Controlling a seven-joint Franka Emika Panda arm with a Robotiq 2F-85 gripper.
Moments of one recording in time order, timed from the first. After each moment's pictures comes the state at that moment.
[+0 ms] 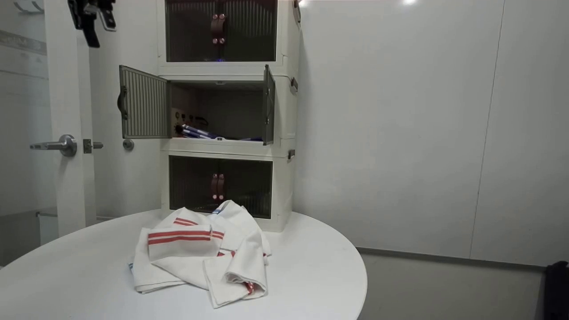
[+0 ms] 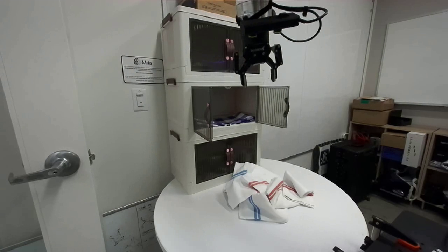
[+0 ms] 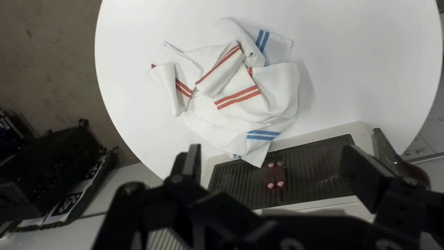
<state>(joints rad) 0.12 -0.24 0.18 -2.04 -0.26 1.84 0.78</state>
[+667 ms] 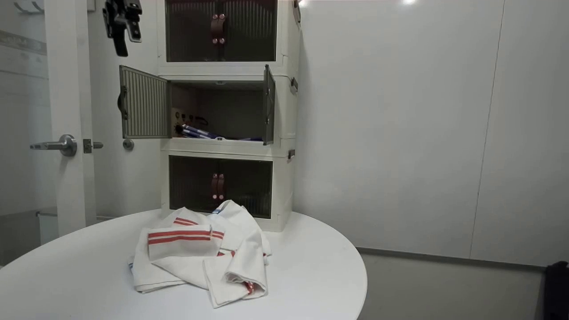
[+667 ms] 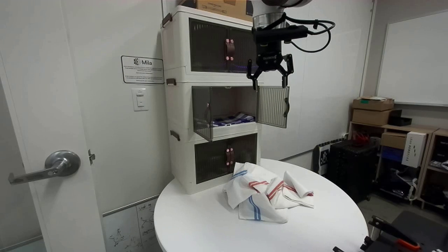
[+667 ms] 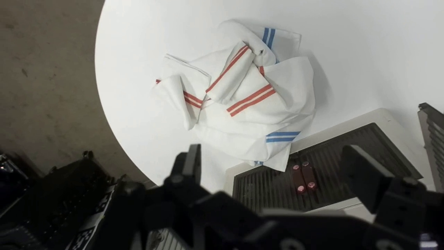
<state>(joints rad) 0.03 -0.24 0.13 -2.08 -0.19 1.90 0.76</state>
